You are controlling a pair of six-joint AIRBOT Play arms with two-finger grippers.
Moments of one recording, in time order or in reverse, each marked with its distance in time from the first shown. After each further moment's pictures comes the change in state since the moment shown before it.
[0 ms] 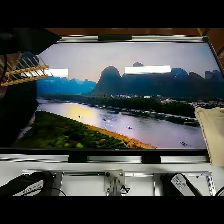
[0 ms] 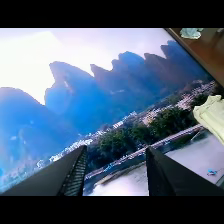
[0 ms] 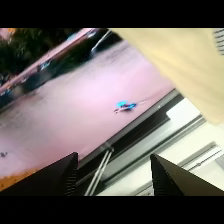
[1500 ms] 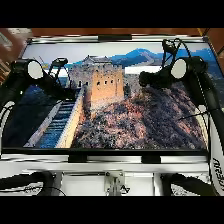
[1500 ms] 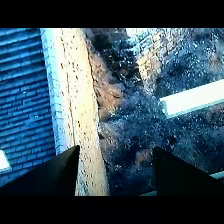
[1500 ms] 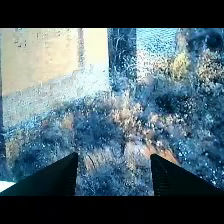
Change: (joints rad) left arm -0.124 -0.237 -0.330 0.575 -0.181 -0.221; right arm 1.038 -0.299 -0.050 -0.065 -0.697 0.321
